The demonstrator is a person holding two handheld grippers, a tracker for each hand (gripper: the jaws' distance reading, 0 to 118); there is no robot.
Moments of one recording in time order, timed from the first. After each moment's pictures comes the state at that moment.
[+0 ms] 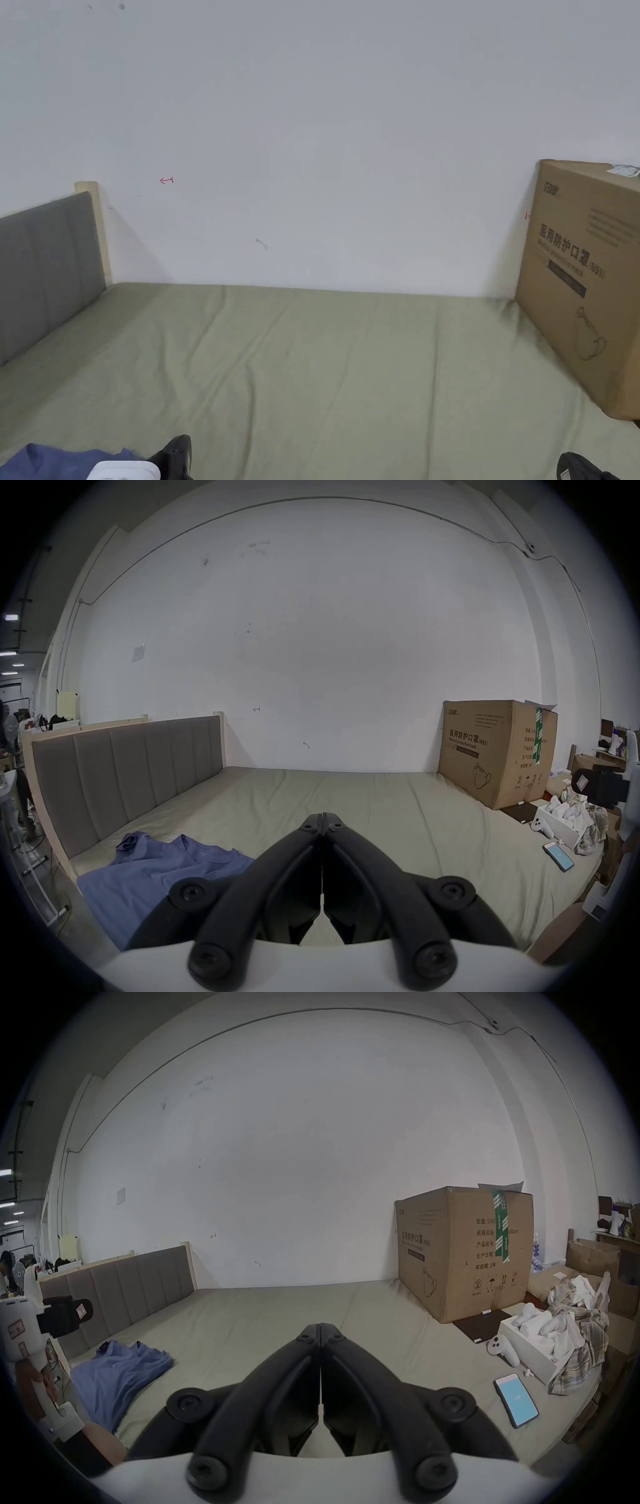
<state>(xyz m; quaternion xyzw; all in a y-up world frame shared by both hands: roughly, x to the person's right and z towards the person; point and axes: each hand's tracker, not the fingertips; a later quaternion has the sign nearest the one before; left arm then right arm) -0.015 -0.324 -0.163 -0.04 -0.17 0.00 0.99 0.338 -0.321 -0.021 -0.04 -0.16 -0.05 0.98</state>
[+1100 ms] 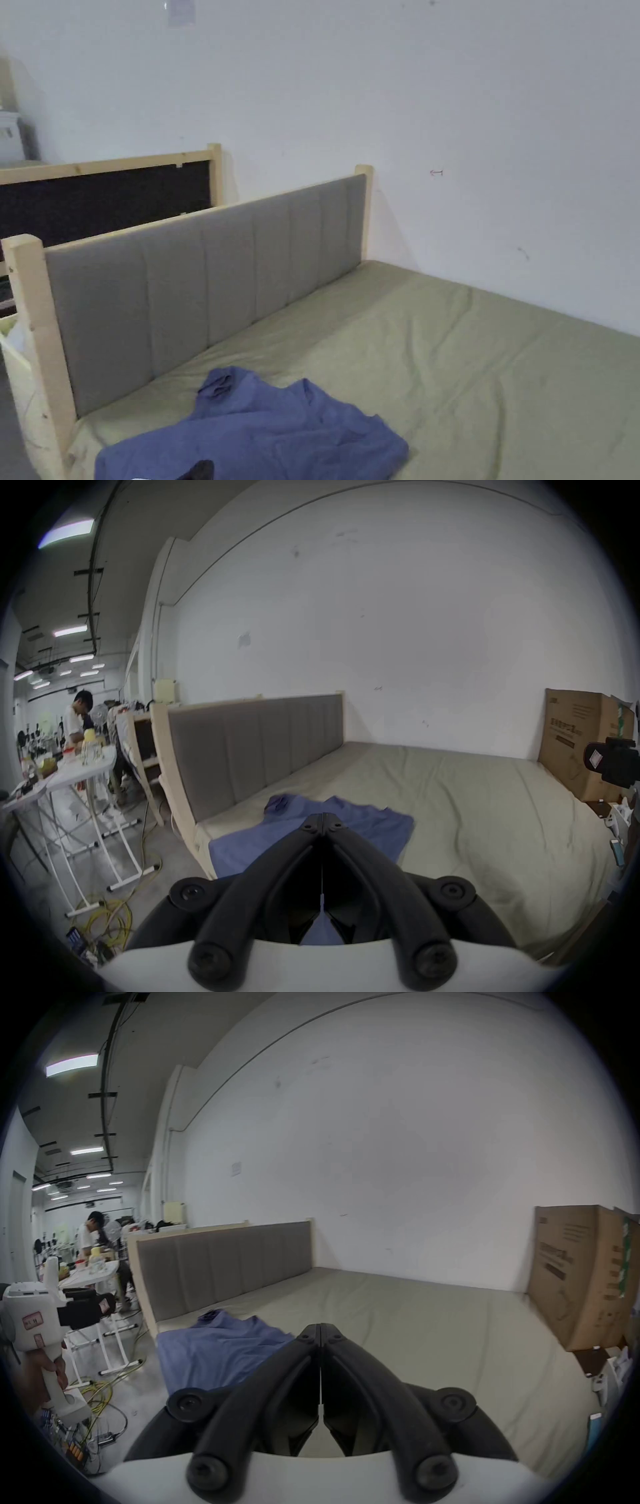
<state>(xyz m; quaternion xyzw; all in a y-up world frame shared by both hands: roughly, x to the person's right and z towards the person) -0.218 -0.351 -0.098 -0.11 0.08 0.00 0.99 0.150 -0.324 -0.123 -0.08 0.13 -0.01 0.99</state>
